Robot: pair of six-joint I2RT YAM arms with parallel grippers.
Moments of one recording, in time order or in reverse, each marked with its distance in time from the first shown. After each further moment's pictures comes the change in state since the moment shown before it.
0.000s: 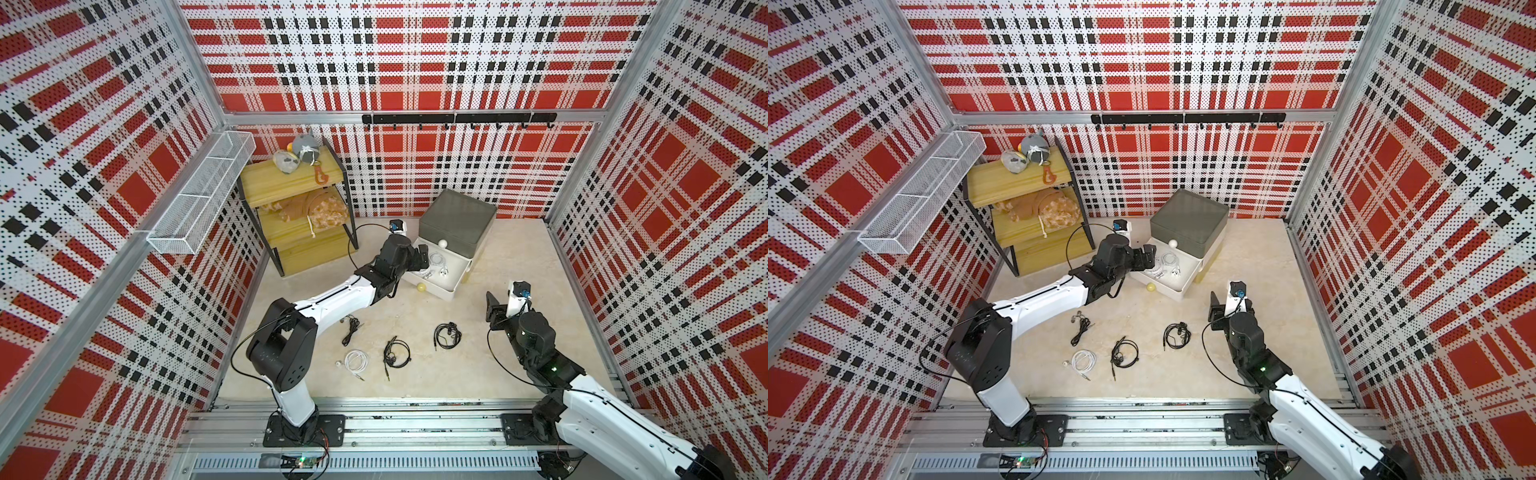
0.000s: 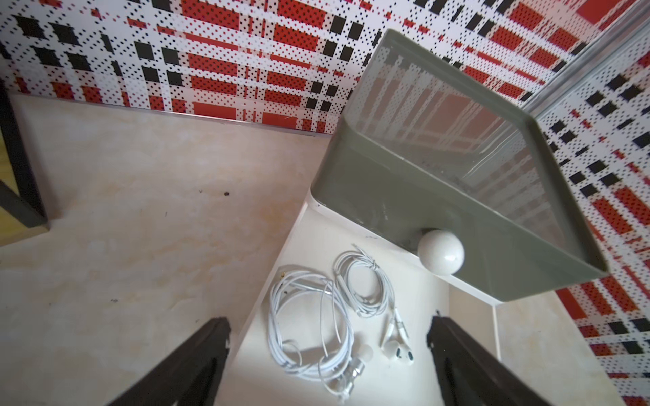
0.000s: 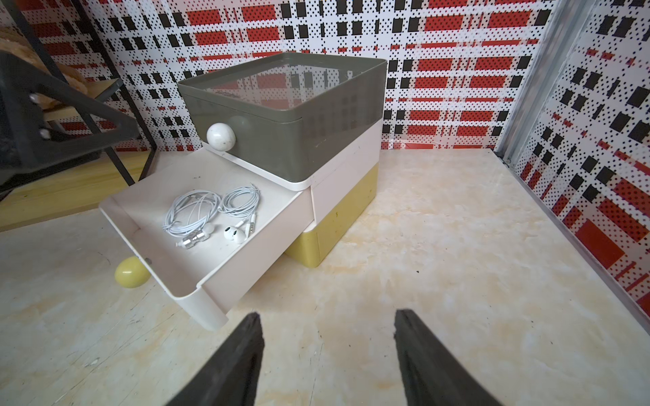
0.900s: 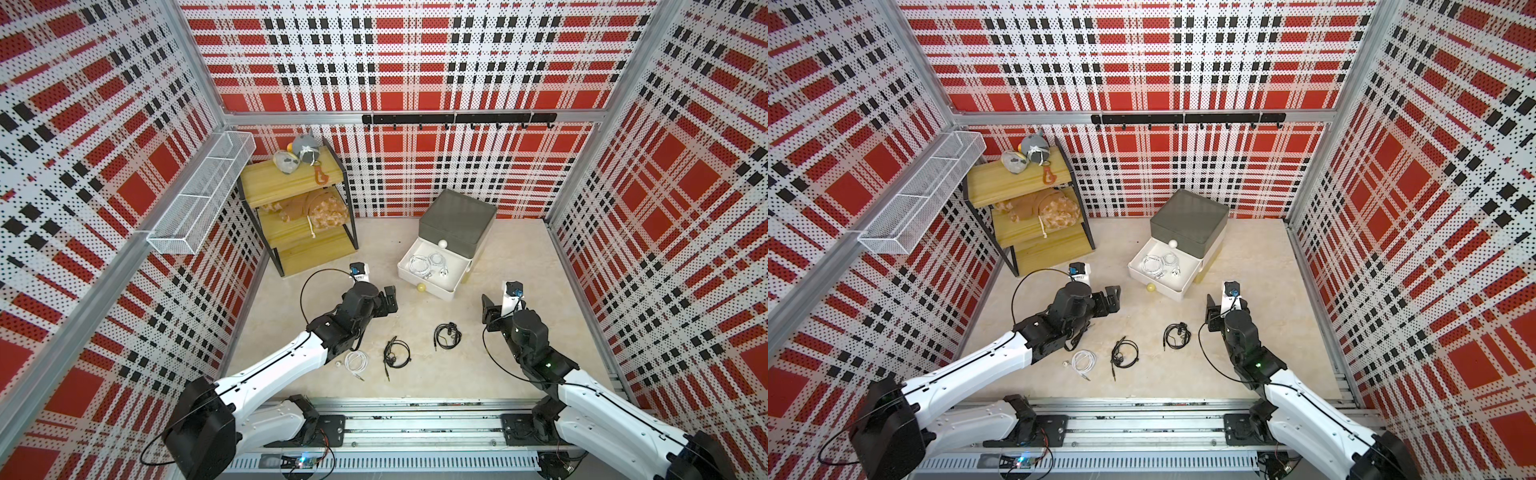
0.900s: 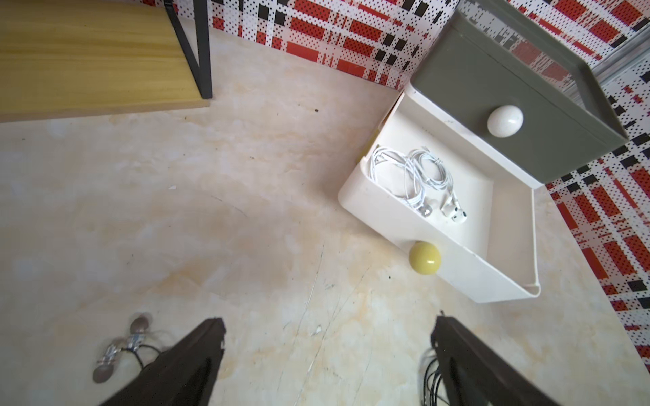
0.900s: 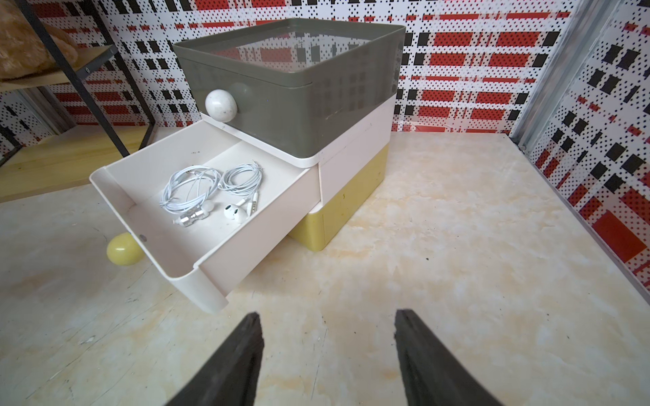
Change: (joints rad) left arm -0.065 -0.573 -0.517 -0.203 -0.135 -0.133; right arm 0.000 0.087 0.000 0.016 -0.028 0.003
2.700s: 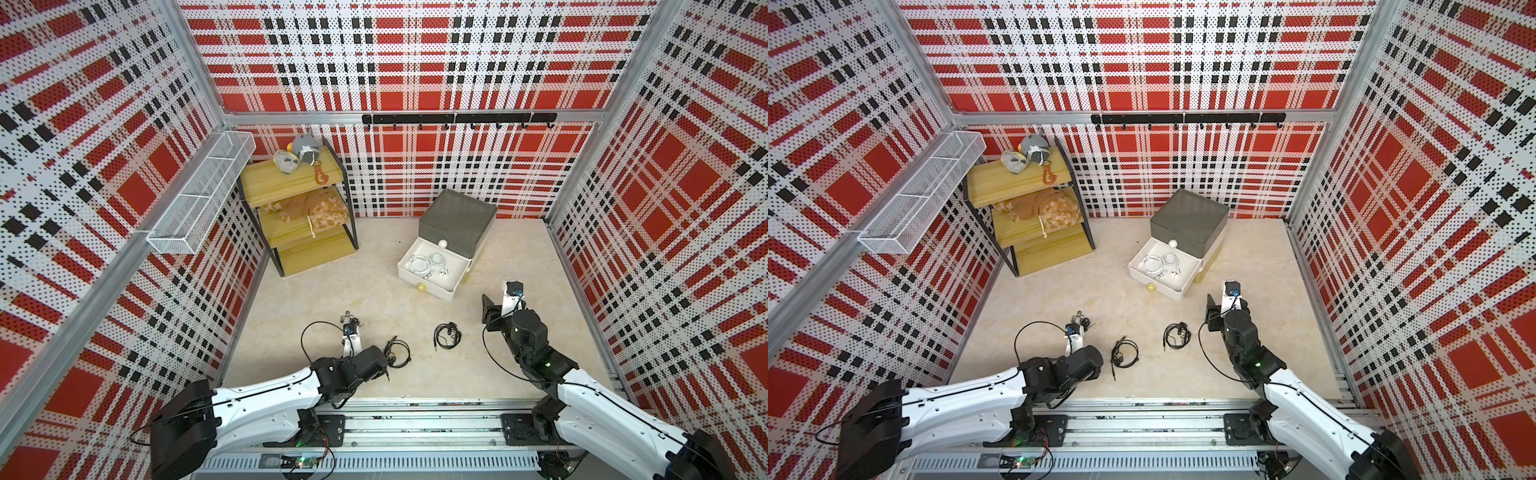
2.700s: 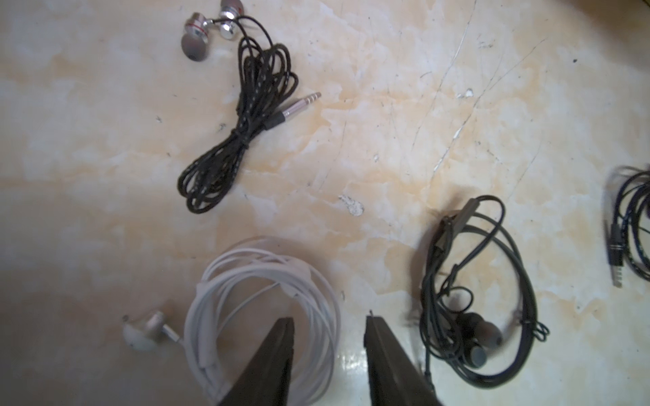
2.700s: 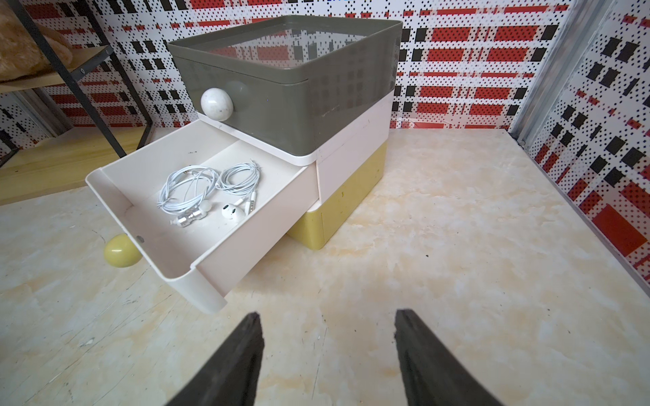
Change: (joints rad) left arm -0.346 -0.105 -0.327 -0.312 -0.149 -0.466; right arm 0.000 -0.003 0.000 -0.001 0.006 0.015
